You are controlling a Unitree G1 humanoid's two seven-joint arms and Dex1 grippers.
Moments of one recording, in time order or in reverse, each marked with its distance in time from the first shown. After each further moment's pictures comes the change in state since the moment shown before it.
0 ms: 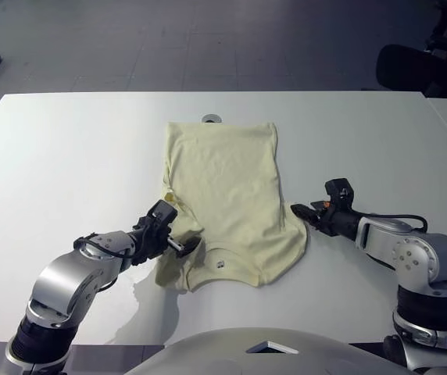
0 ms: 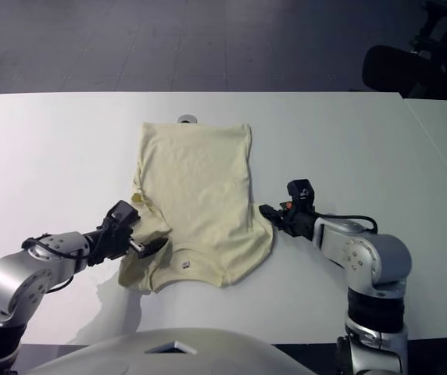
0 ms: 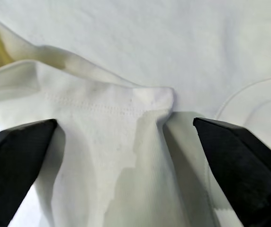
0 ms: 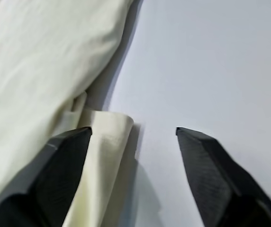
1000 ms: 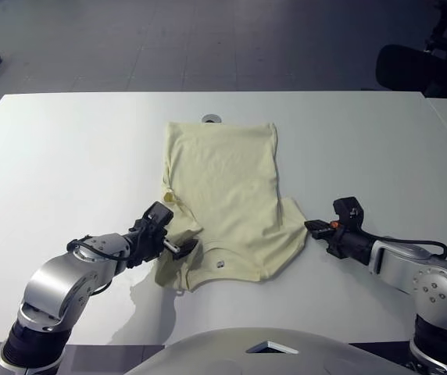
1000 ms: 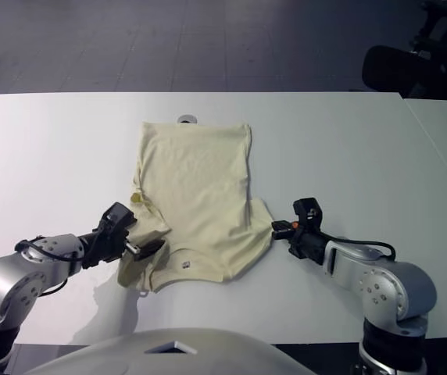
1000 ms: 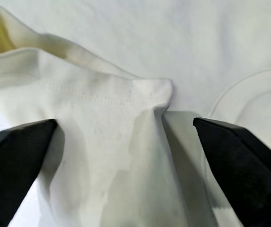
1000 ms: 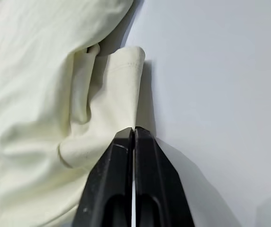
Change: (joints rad) left arm 0.041 0.020 0.037 -0.023 -0.041 0.005 0.014; right arm 0.172 -0.029 -0.120 -0.222 0.168 0.099 -0.033
